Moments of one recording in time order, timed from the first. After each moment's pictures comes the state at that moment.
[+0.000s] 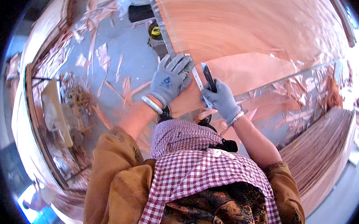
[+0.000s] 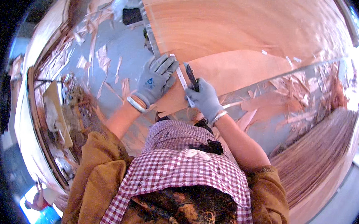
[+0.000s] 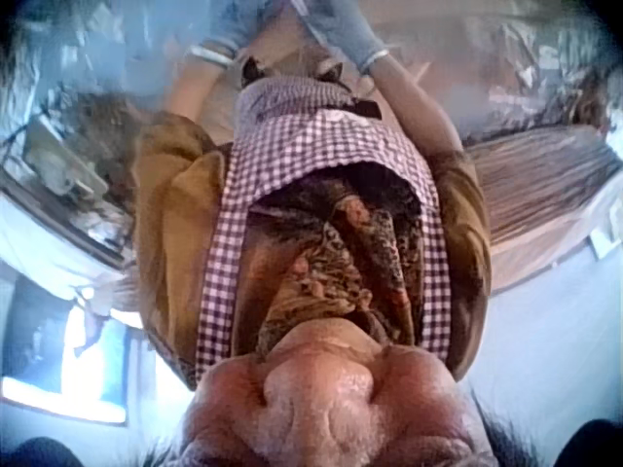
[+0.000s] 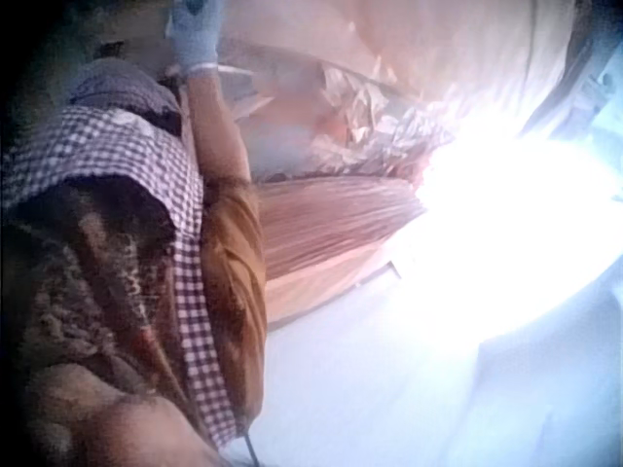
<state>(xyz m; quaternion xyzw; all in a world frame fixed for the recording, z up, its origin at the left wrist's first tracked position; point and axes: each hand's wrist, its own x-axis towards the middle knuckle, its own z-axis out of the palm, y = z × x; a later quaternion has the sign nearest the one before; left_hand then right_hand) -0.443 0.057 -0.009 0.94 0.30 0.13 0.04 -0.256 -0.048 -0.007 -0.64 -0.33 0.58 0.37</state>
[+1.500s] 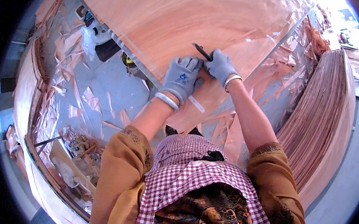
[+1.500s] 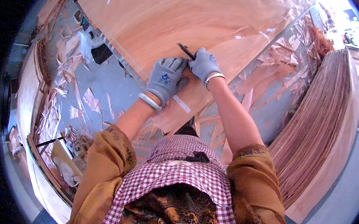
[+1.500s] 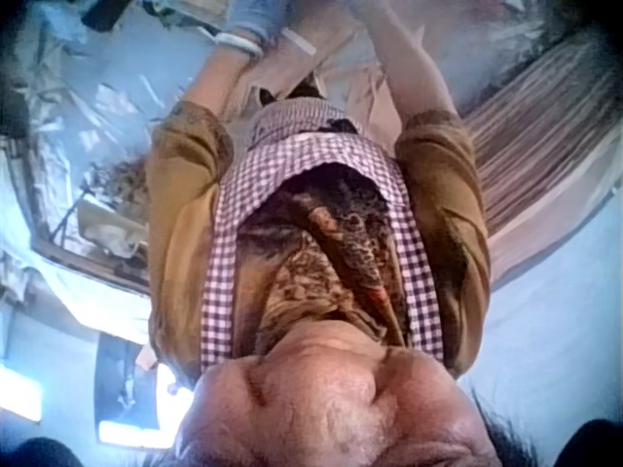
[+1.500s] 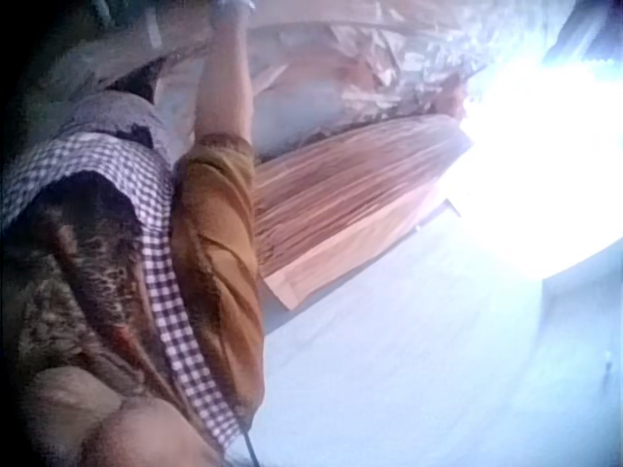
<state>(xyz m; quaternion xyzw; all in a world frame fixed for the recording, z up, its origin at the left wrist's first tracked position) -0.350 0.110 0.000 0.97 0.15 0.11 0.15 -0.190 0.042 0.000 -0.88 -0.35 0.27 0.17</state>
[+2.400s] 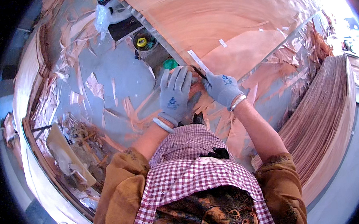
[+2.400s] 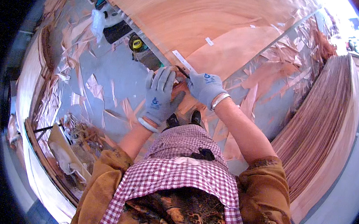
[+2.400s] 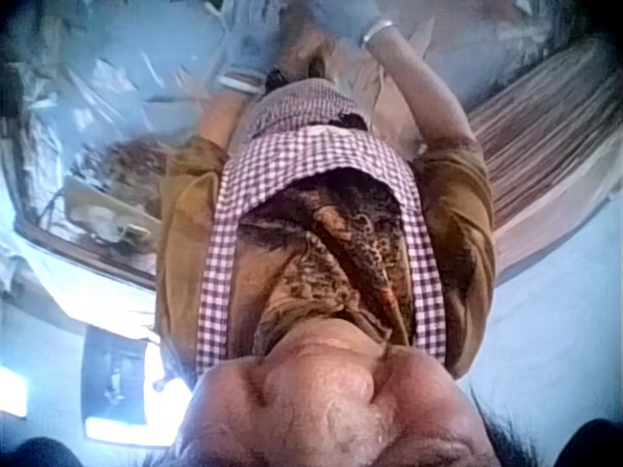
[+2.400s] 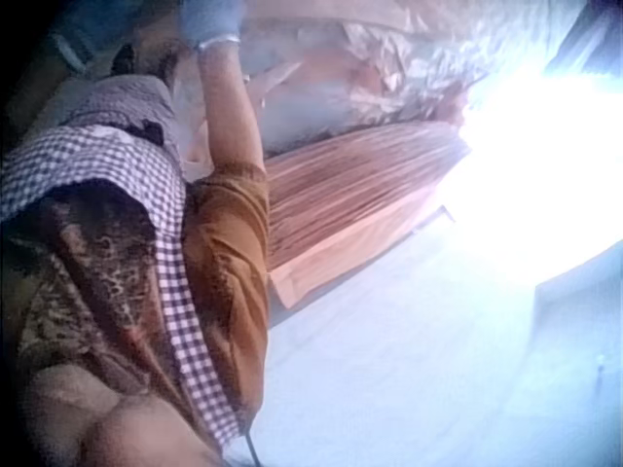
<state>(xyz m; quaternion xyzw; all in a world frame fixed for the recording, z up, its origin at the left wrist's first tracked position) -0.485 0.038 -0.019 0.93 0.24 0.24 0.13 -0.315 -0.030 0.026 -0.80 -0.55 0.24 0.01</state>
